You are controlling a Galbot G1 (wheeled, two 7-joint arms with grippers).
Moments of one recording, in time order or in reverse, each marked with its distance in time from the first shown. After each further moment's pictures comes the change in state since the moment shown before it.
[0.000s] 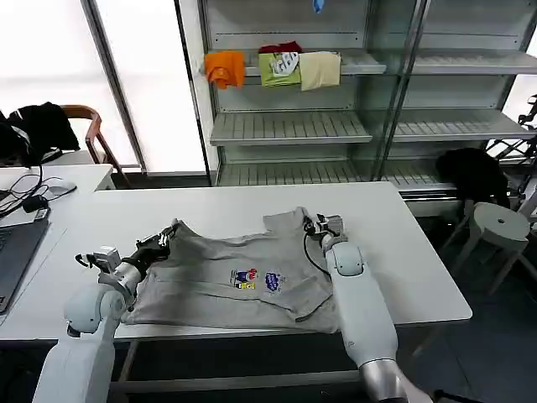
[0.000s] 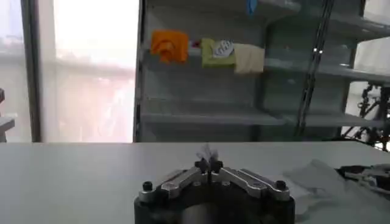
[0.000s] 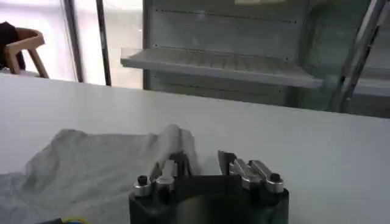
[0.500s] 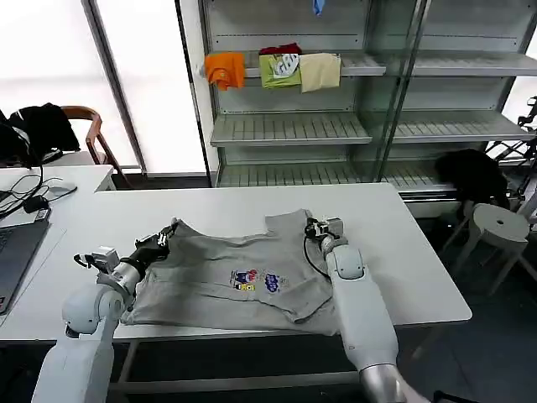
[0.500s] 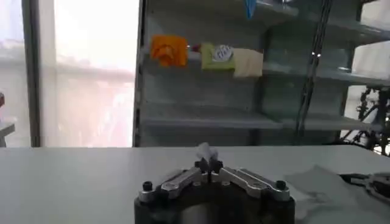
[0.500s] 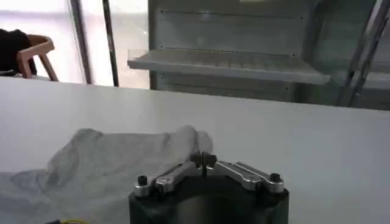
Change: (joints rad) left arm 0.006 0.001 -0.007 -0.016 -0.006 -0.002 0.000; right arm -0.054 0.004 -0.026 0.095 0.081 -0.009 0.023
